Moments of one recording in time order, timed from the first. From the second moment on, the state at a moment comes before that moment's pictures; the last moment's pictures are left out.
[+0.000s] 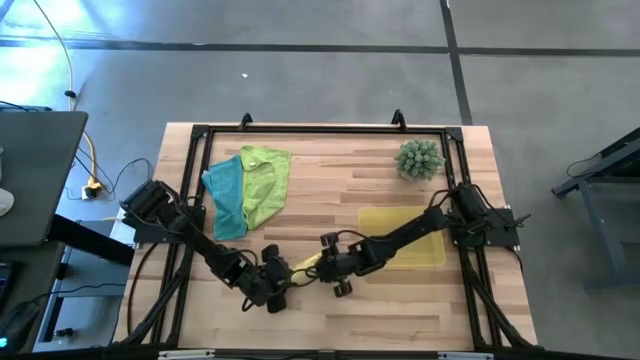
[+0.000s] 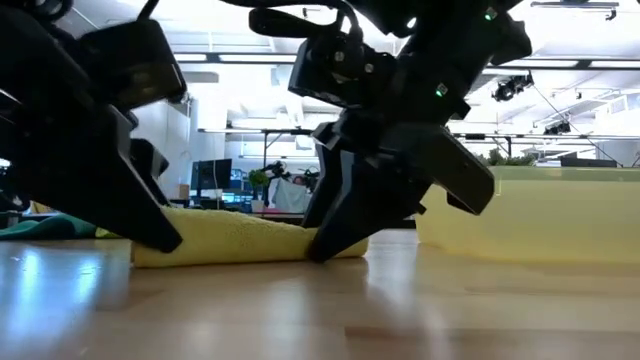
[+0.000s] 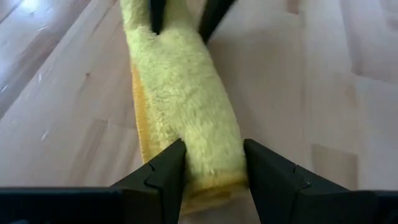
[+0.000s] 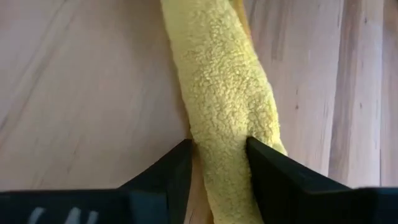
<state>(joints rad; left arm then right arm) -0.55 1.80 0.72 0.21 -0.51 -0.71 0.35 2.08 1.26 -0.19 0.25 -0.08</state>
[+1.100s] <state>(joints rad) -0.50 1.76 0.72 0.18 -0.61 -0.55 0.21 2.08 1.26 -0.21 -0.14 0.34</state>
